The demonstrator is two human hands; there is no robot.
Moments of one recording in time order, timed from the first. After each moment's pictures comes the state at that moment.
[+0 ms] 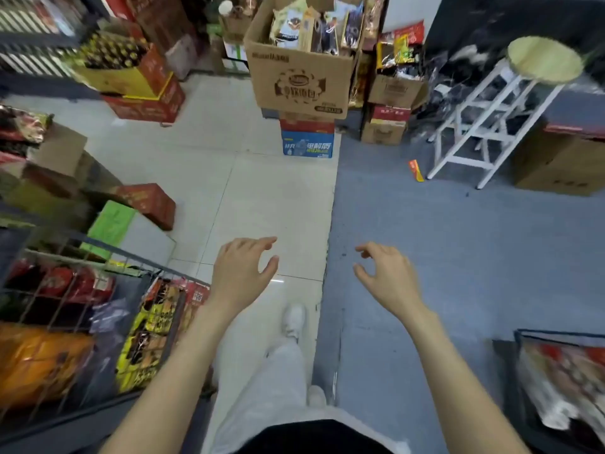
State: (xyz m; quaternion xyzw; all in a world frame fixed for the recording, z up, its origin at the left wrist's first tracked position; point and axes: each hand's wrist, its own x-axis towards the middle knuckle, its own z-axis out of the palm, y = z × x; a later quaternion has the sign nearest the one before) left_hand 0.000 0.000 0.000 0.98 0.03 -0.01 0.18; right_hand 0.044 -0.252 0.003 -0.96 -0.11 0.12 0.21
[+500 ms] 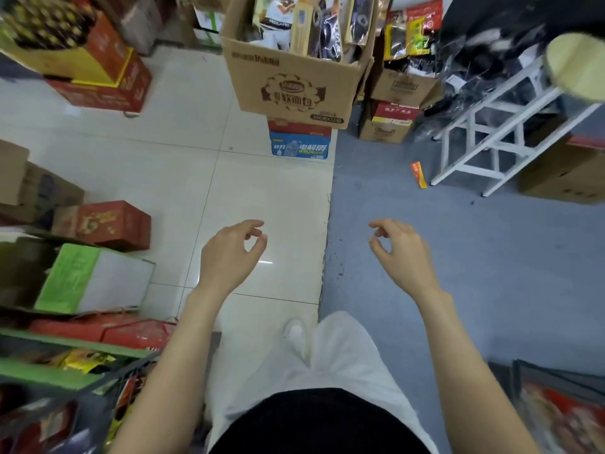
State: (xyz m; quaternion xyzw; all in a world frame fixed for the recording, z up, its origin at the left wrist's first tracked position) left_hand 0.275 0.076 -0.012 0.95 0.14 -0.04 0.29; right_hand 0.323 -0.203 -0.017 -0.96 -0.06 0.08 0.25
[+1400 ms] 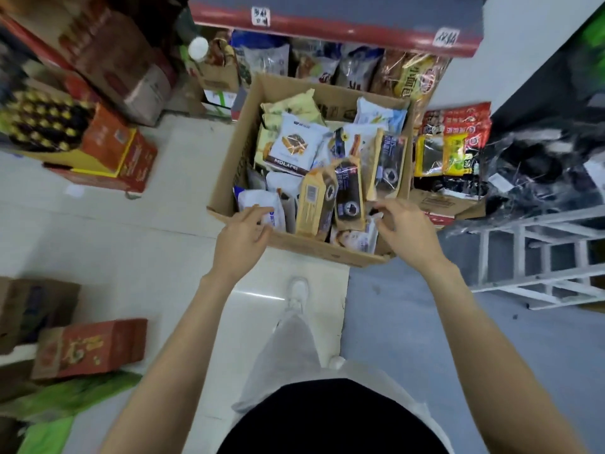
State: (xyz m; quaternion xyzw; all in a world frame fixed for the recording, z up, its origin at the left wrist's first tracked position) left_hand 0.842 0.179 -0.035 0.95 0.09 0.01 0.30; right_hand 0.922 -0.104 -0.028 -0.96 -0.15 0.08 0.23
